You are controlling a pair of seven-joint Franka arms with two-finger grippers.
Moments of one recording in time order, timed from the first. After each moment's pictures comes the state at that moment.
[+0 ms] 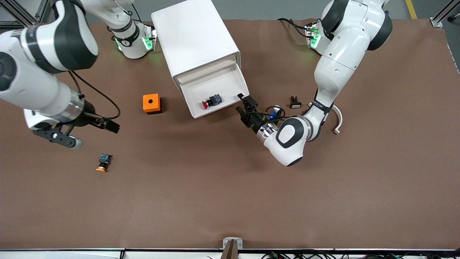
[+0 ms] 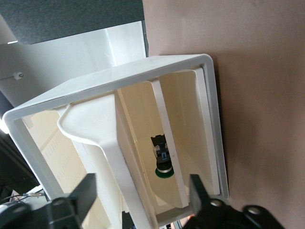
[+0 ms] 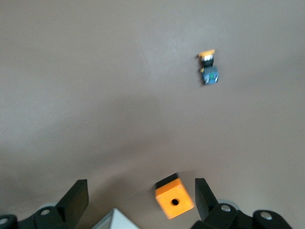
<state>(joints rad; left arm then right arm) -0.35 0.96 -0.19 -1.34 -0.99 1.44 -2.09 0.23 0.21 0.00 -1.57 0.02 1.70 0.65</state>
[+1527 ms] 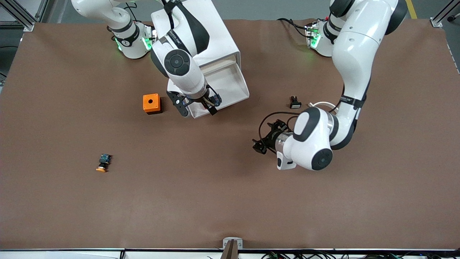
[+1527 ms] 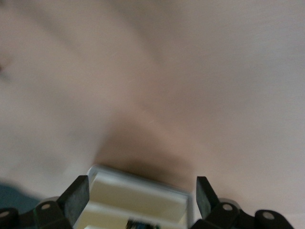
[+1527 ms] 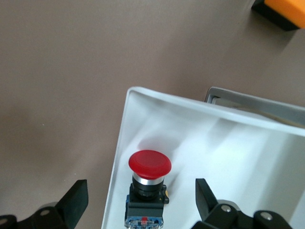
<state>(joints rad) -0.38 0.79 -0.12 -1.24 -0.46 1.76 -1.14 0.71 0.29 0.01 -1.88 0.20 2.13 1.57</state>
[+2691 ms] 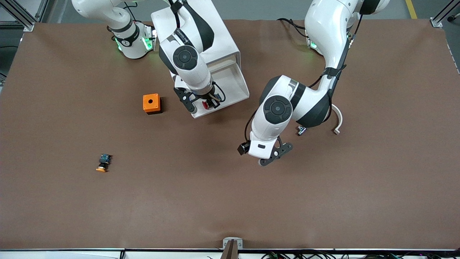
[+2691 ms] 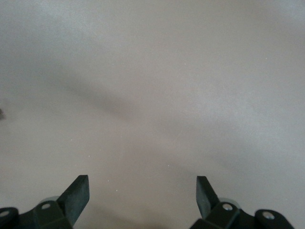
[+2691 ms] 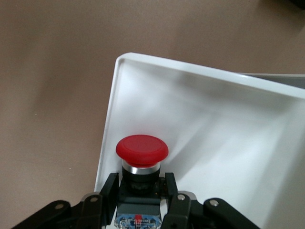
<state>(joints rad) -0.70 0.71 0.13 -1.24 -0.20 1.98 -1.06 0.75 0.29 0.01 -1.93 0.20 2.21 1.59</state>
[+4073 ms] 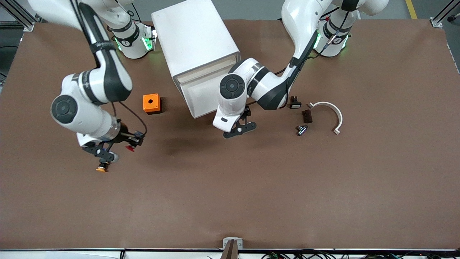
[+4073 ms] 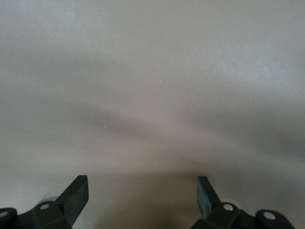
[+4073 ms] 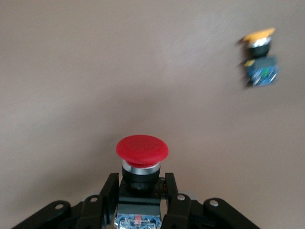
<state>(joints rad) -0.84 0.71 0.04 -1.32 -0.14 1.98 -1.06 0.19 0.35 -0.04 -1.83 0.09 2.11 0.44</state>
